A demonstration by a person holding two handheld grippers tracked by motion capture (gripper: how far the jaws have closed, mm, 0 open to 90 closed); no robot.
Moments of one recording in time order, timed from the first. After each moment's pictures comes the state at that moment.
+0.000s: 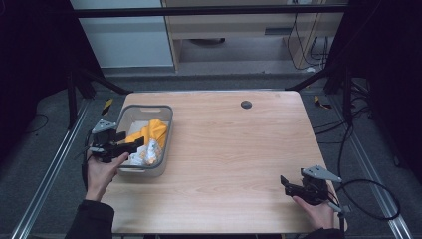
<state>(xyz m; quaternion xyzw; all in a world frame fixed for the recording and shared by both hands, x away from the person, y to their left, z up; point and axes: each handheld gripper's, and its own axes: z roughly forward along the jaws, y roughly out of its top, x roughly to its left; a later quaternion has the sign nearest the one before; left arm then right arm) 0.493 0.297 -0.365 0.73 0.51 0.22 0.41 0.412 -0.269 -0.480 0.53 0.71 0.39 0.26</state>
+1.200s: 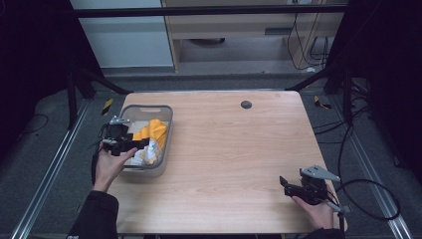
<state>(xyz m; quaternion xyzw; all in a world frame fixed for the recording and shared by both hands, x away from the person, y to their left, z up) 0.527 0.286 -0.384 0.76 0.52 0.19 0.34 0.414 -0.268 -0.481 0.52 0.71 0.39 0.26</state>
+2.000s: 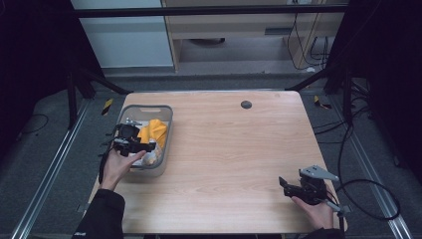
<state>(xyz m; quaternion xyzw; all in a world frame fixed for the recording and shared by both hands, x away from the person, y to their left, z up) 0.536 0.263 -0.399 0.79 0.52 0.17 0.28 0.414 -0.267 -0.482 0.52 0.72 0.38 0.25</state>
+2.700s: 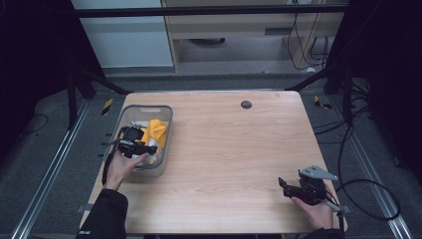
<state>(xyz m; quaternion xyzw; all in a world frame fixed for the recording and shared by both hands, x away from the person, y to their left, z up) 0.542 0.258 -0.414 0.80 0.53 0.16 0.25 0.415 -0.267 -0.484 0.52 0.73 0.38 0.25</state>
